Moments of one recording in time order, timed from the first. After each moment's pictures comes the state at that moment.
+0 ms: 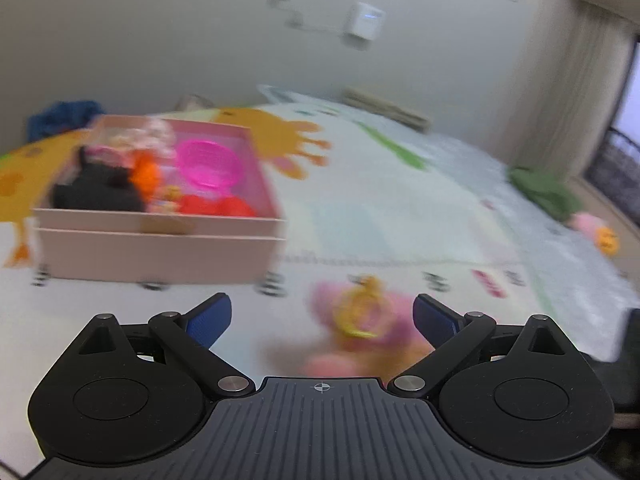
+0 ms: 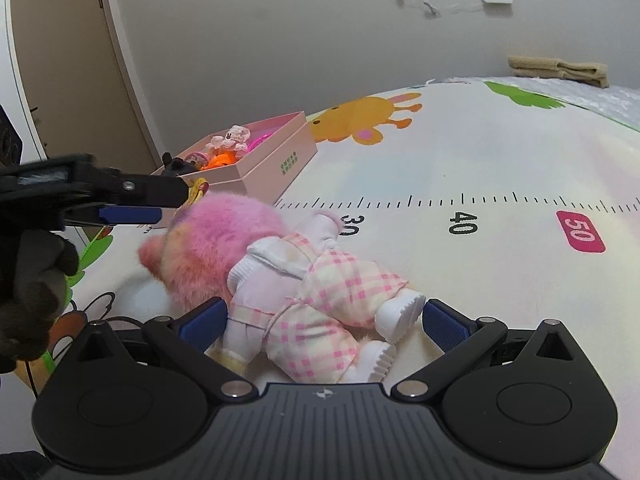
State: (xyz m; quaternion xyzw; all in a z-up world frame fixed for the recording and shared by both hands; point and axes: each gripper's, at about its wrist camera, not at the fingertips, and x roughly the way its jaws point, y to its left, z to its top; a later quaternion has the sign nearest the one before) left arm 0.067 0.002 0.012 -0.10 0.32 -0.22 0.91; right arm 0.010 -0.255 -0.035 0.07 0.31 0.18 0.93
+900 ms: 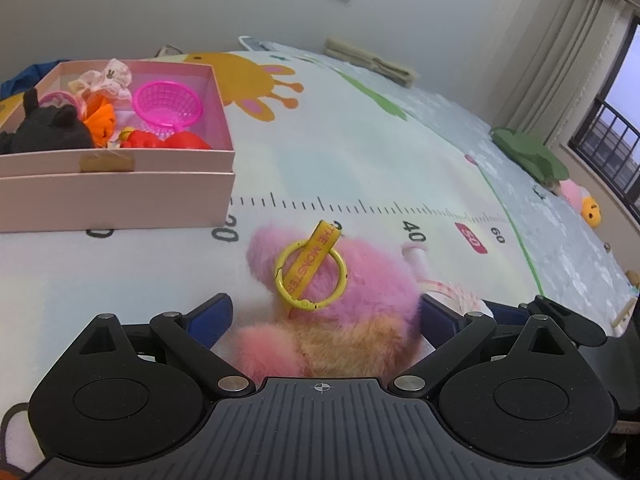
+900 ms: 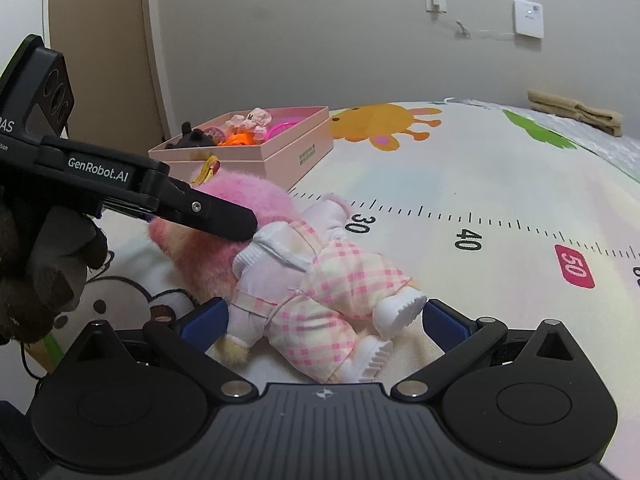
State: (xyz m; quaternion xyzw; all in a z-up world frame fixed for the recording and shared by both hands) left arm 0.077 -0.019 -0.014 -0.09 0.38 -0.24 0.89; right arm -0.002 -0.236 -0.028 -0.01 0.30 0.19 0.93
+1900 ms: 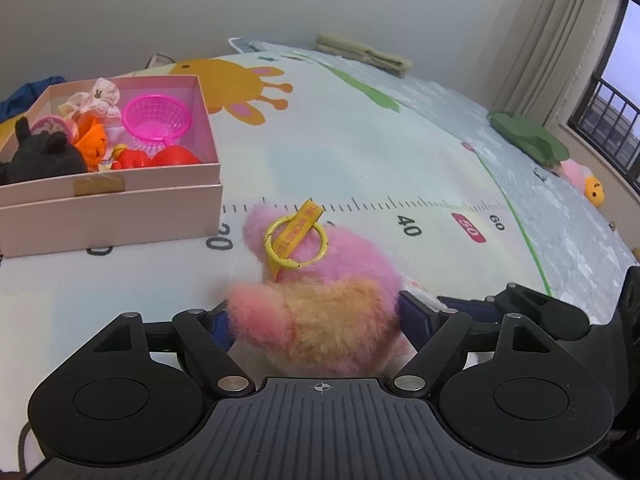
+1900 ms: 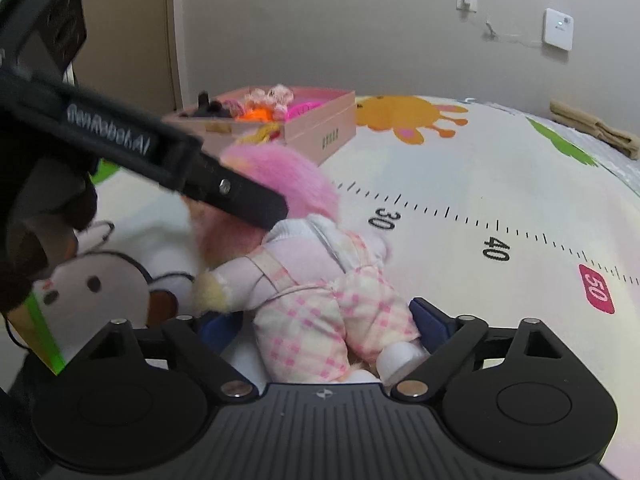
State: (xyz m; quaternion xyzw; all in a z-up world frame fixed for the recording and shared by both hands) left arm 0.076 -0.027 -0.004 -0.06 0.39 -0.24 0.89; right arm 0.004 -0.210 -0.032 -0.06 0.31 0.20 0.93
